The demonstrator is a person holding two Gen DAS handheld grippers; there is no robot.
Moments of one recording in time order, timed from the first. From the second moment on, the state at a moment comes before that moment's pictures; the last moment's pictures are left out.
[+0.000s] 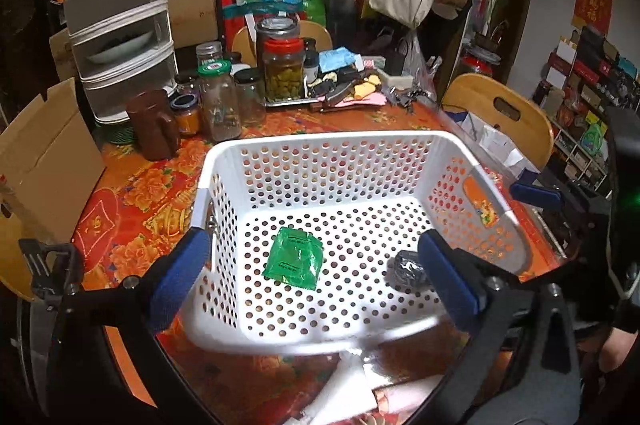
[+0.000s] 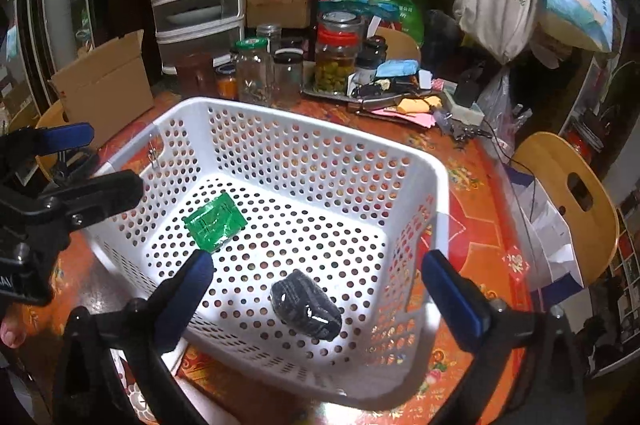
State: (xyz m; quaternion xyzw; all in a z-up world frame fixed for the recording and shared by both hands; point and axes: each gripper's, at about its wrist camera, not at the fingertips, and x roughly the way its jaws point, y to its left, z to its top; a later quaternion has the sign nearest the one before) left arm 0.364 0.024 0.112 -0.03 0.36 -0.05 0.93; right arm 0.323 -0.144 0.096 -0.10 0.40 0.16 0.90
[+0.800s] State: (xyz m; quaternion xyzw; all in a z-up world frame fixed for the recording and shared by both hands) left arm 0.162 0.058 0.083 -0.02 0.34 -0.03 0.94; right arm 0.194 -0.198 0.093 -0.06 0.35 0.19 0.91
